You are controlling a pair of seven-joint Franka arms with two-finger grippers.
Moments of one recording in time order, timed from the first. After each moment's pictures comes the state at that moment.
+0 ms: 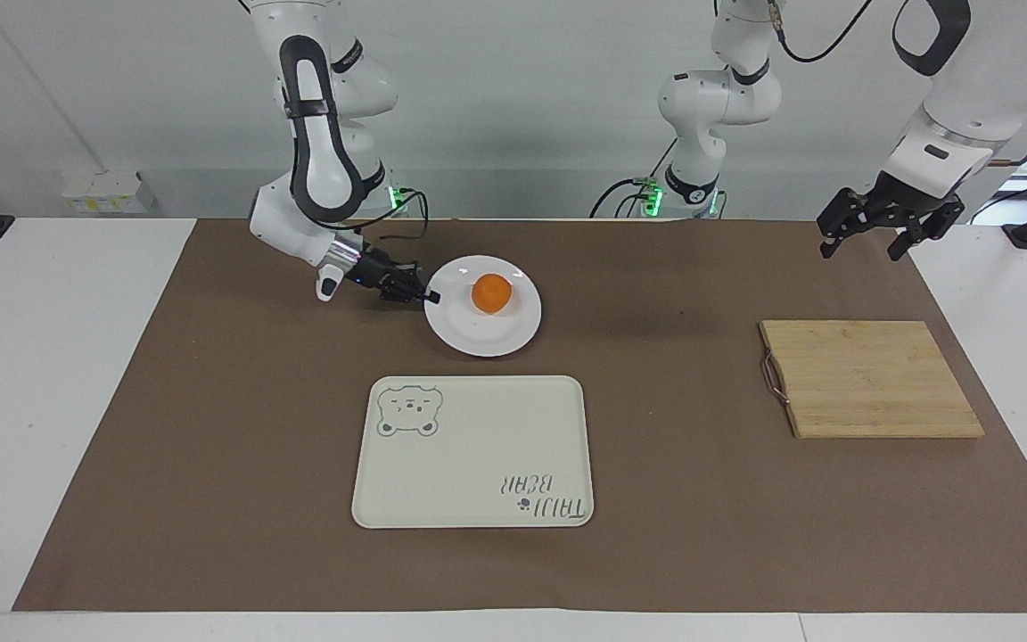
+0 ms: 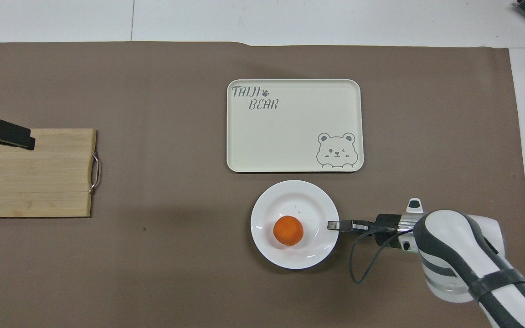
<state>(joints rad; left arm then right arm) -0.06 0.03 0.03 -1.52 -0.01 1.56 0.07 0.19 -0.06 -0.06 -2.58 1.31 2.21 -0.71</state>
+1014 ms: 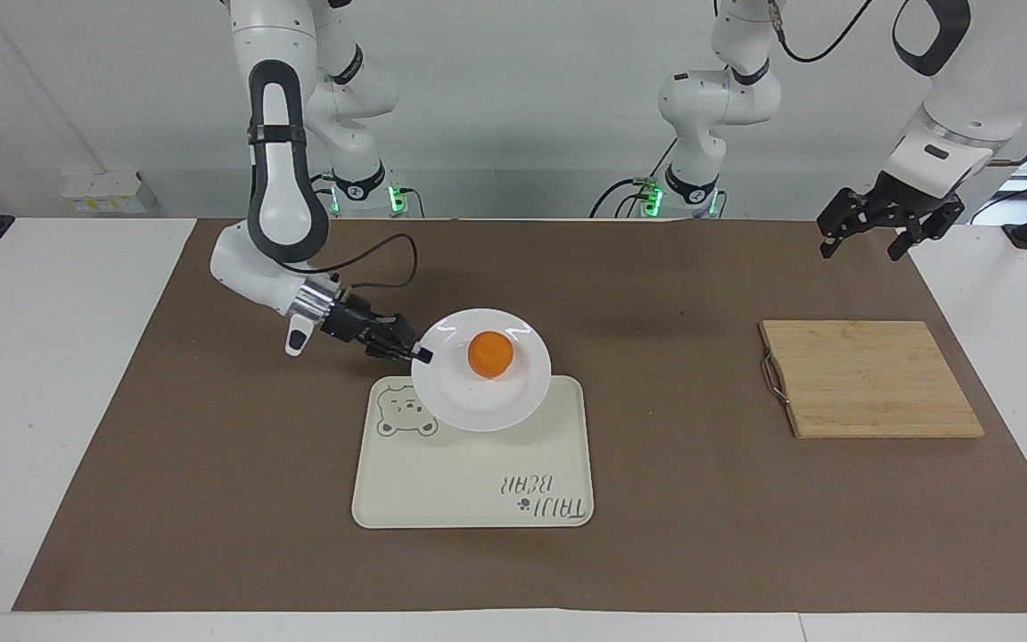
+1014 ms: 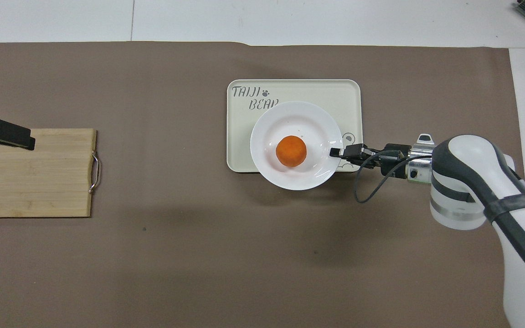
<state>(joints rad) -0.06 0.03 0.03 -1.52 -0.01 1.56 0.07 0.13 0.23 -0.07 -2.12 1.38 2.17 -0.62</state>
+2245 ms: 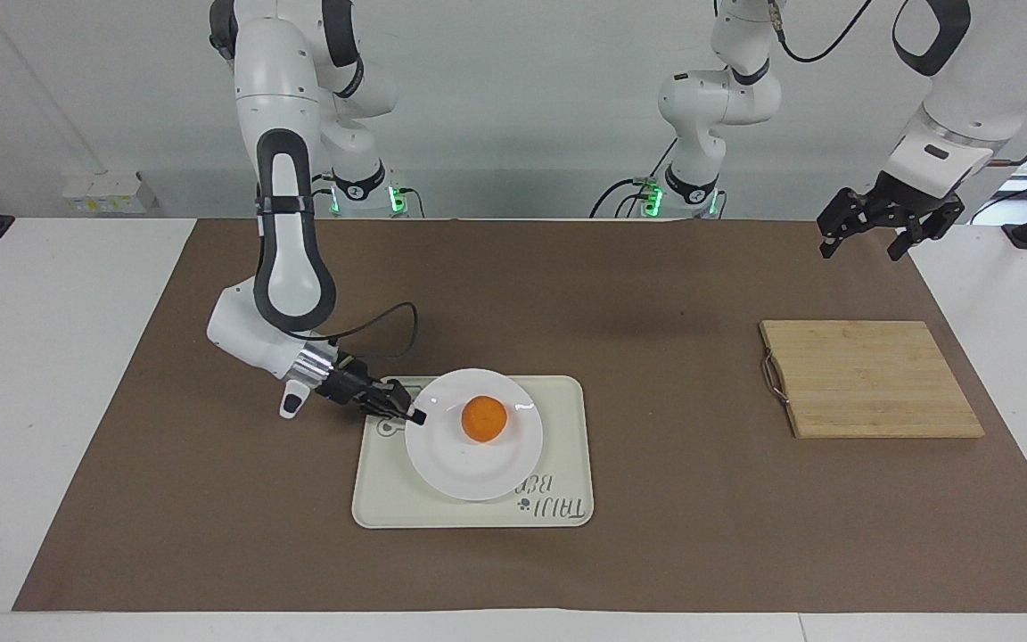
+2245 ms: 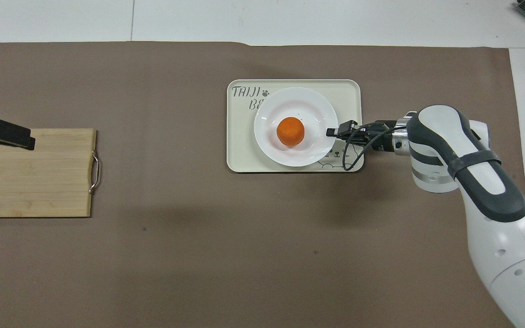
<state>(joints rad) -0.06 0.03 0.03 -1.52 -0.01 1.56 0.07 0.13 0.48 -0.07 -1.88 1.29 2.20 -0.56</state>
